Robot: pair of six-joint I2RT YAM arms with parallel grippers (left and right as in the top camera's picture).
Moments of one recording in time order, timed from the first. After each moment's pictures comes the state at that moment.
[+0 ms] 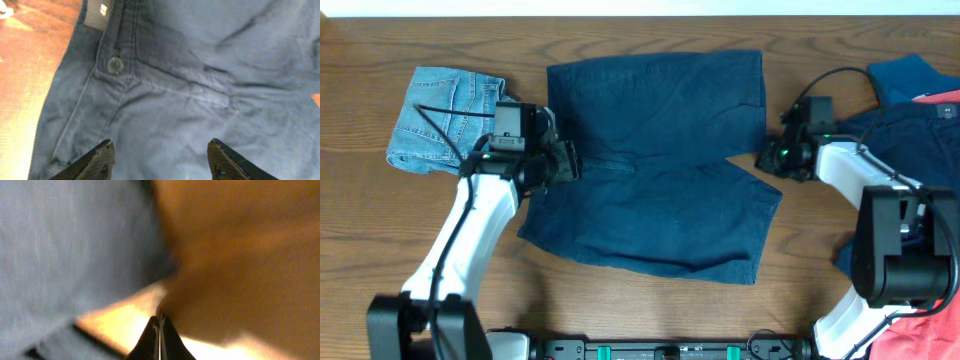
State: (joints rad) left arm -0.08 1.47 0.98 -0.61 0.25 -0.33; right arm -0.01 1.89 1.05 -0.35 -0.26 0.38
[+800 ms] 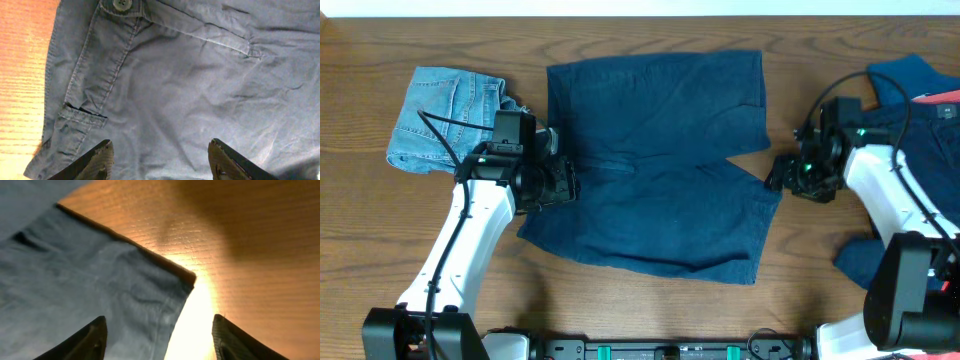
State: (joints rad) left arm -0.08 1.45 0.98 -0.81 0.25 -0.25; right arm -0.05 1.68 1.03 -0.77 -0.26 0.17
